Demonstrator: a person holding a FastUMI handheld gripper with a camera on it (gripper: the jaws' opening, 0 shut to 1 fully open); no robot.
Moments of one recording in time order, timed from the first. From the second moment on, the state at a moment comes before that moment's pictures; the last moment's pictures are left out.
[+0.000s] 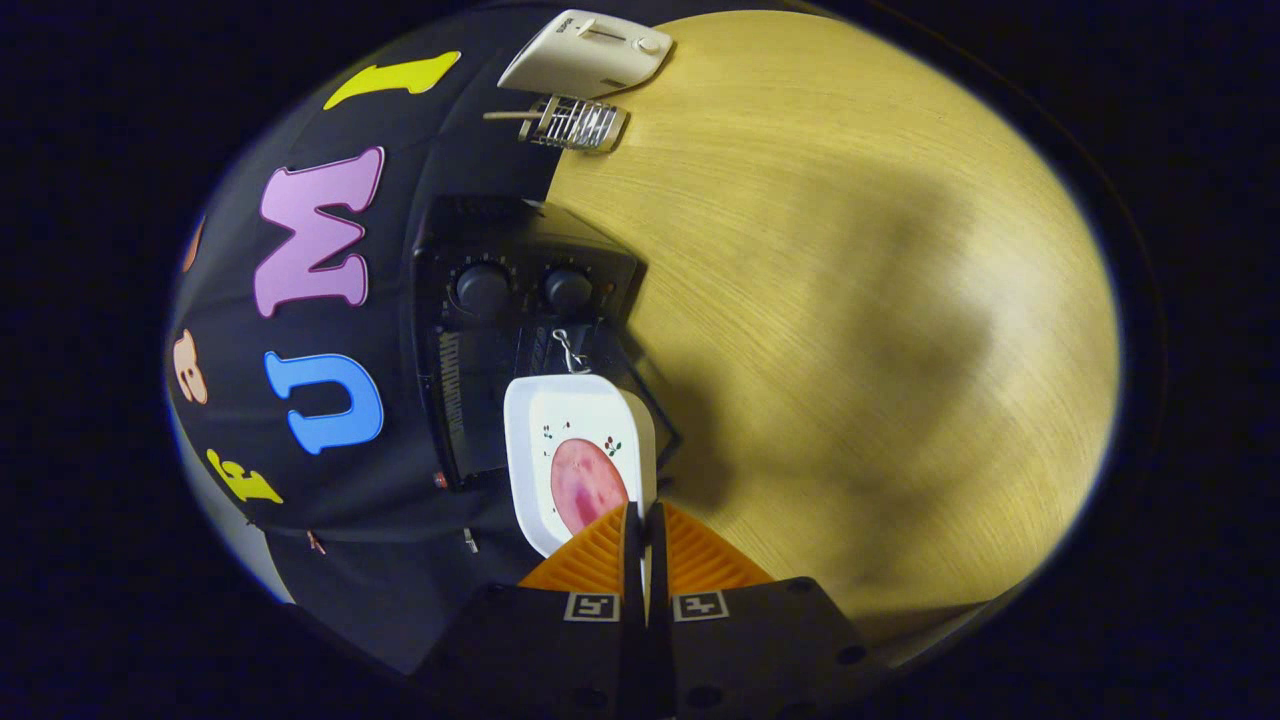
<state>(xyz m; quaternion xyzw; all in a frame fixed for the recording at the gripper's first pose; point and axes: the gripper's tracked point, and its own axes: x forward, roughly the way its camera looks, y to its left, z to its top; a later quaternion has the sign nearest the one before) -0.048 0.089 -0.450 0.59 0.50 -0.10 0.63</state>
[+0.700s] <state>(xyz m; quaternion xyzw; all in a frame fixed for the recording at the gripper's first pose) 0.093 0.165 -0.477 0.64 0.41 -0.23 0.60</state>
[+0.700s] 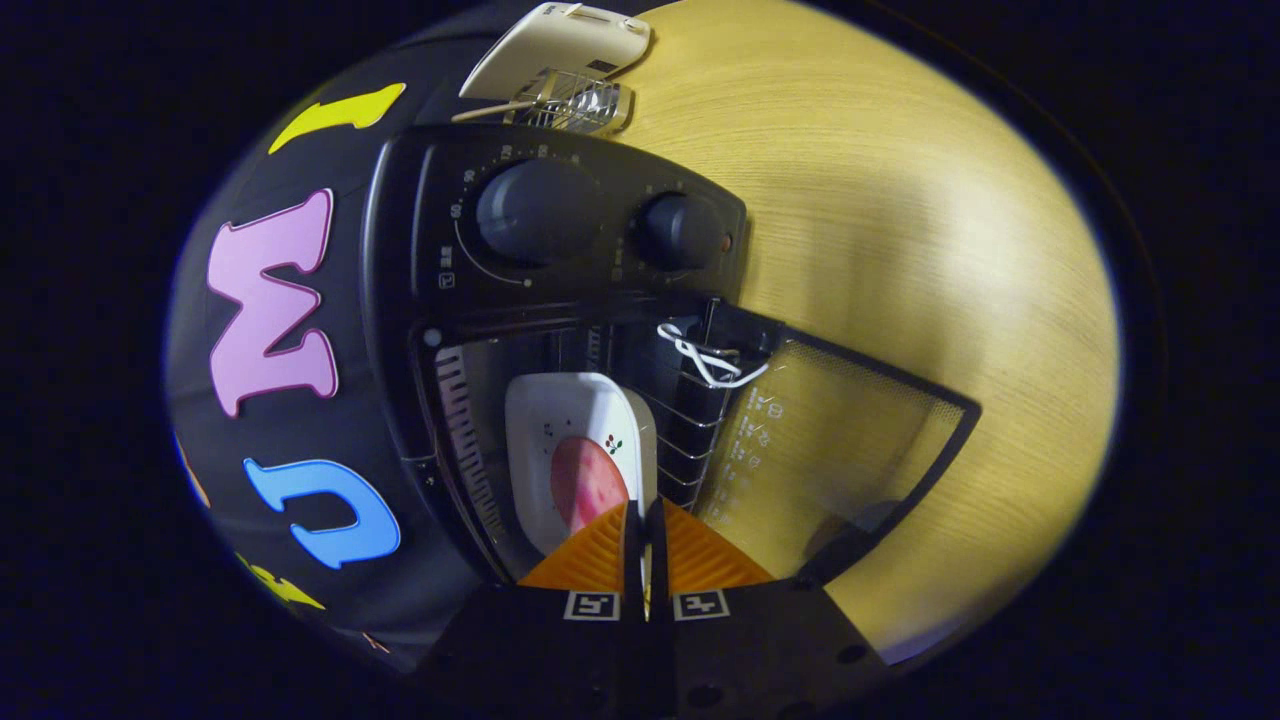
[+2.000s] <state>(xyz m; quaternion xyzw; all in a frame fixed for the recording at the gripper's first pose) 0.088 0.201 -0.457 0.65 0.40 -0.21 0.61</state>
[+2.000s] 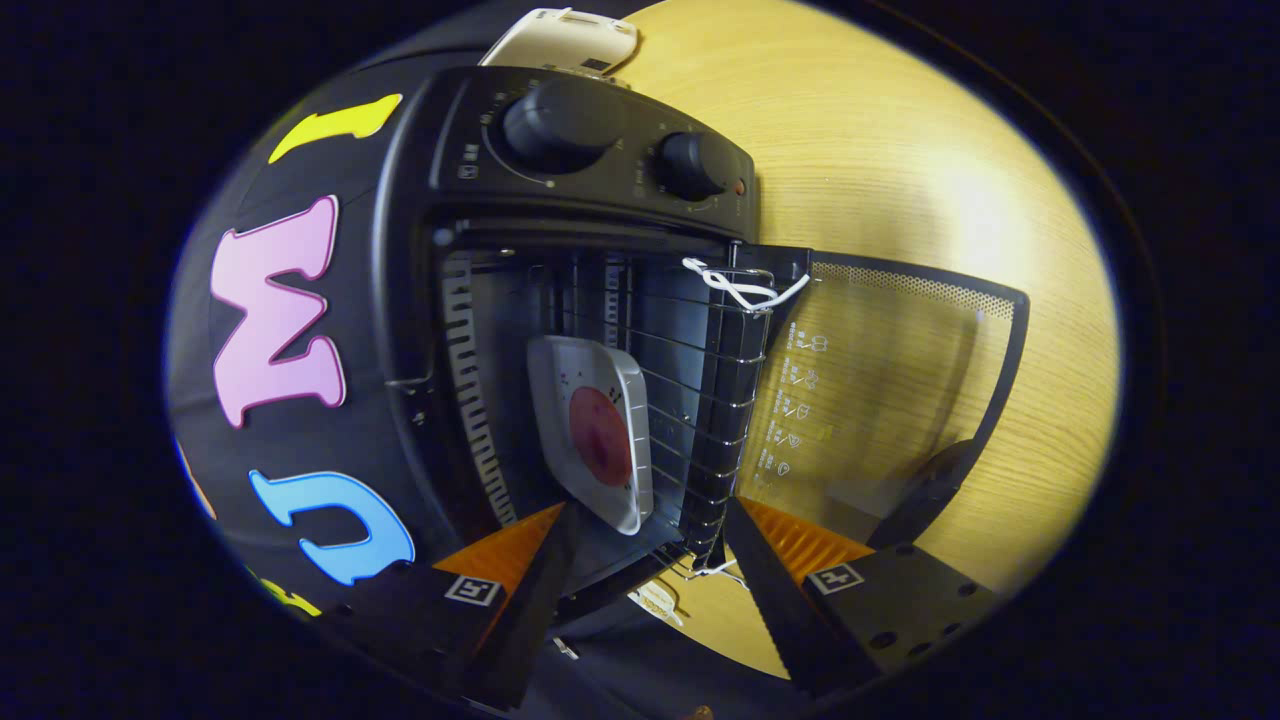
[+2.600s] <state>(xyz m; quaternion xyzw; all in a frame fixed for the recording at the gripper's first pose) -0.039 0.217 -0.440 0.21 0.53 0.05 0.82</state>
